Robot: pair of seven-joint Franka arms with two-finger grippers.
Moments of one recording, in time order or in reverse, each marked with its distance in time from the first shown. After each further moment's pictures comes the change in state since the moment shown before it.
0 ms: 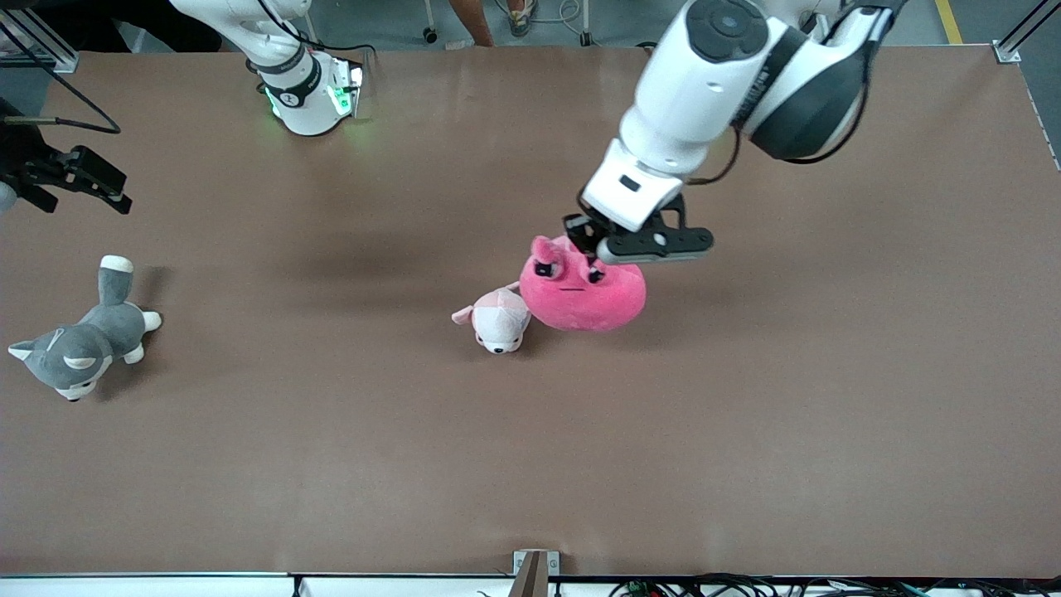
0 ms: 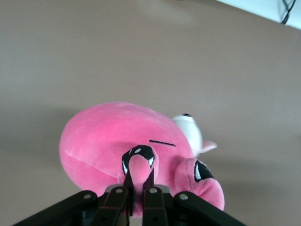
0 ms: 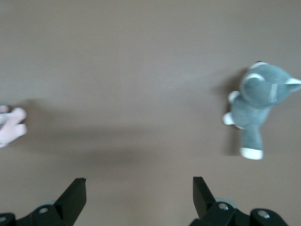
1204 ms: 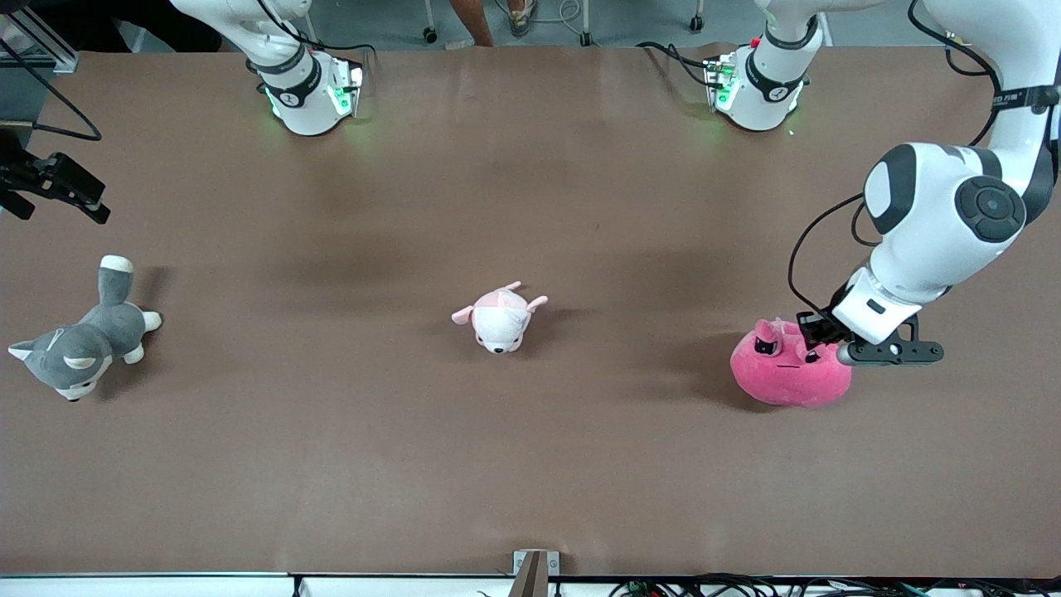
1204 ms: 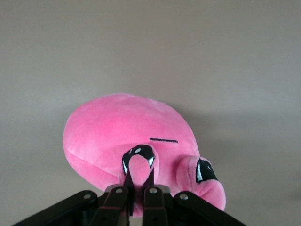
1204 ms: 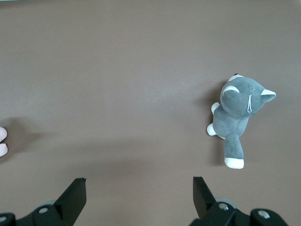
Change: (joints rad) left arm 0.425 -0.093 0.149 -0.435 0.001 0.236 0.799; right arm -0.012 -0.008 -0.018 -0.018 -0.097 0.079 0.010
